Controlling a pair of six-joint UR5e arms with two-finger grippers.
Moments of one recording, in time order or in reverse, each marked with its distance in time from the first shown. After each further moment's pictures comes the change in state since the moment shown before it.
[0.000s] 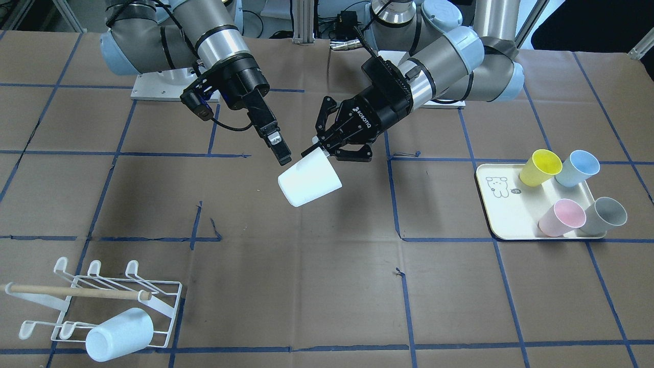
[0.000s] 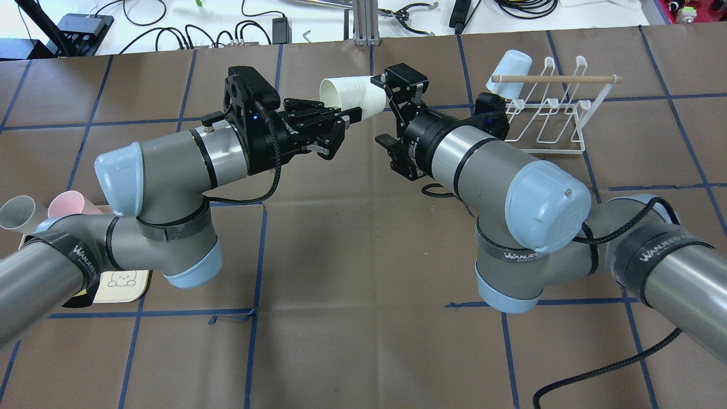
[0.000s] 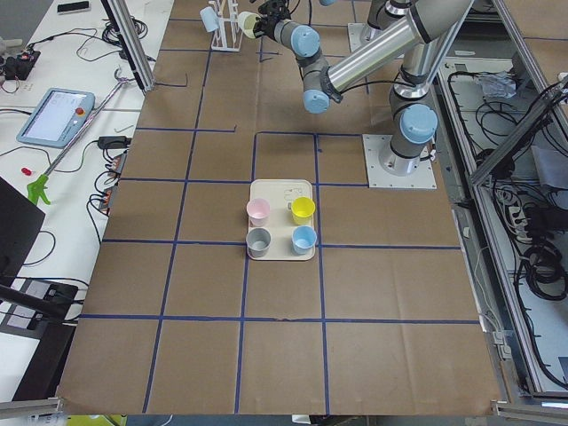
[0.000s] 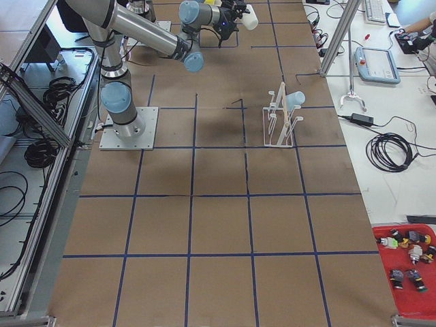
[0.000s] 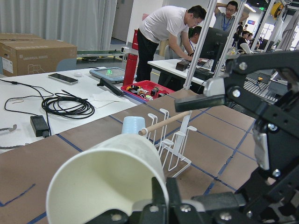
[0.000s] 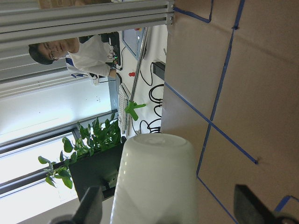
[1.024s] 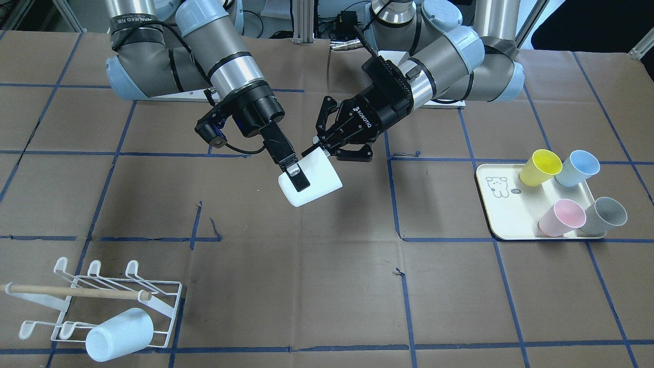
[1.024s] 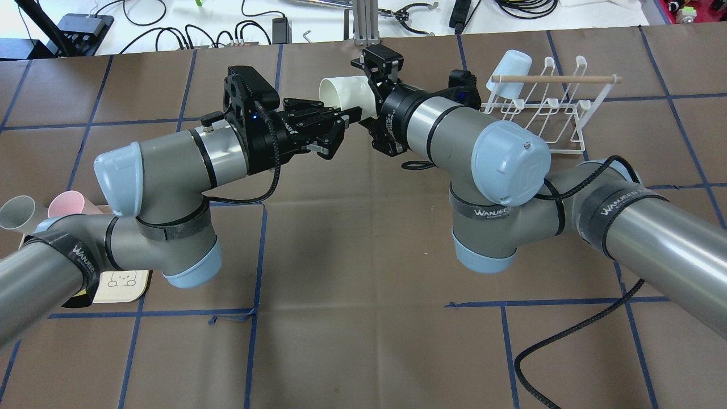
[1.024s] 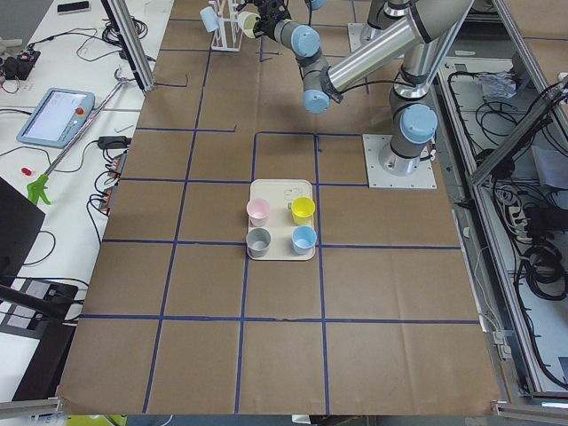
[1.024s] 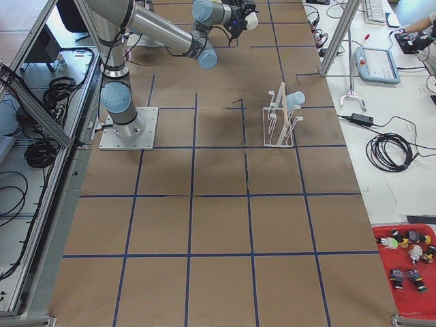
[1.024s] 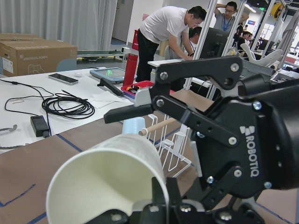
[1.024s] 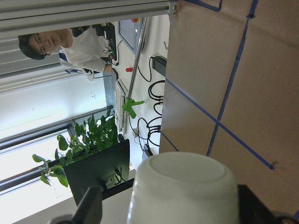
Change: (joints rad) left arm 0.001 0.002 0.000 0.000 0.000 -0.002; right arm 0.020 0.122 -0.138 0.027 0.003 0.007
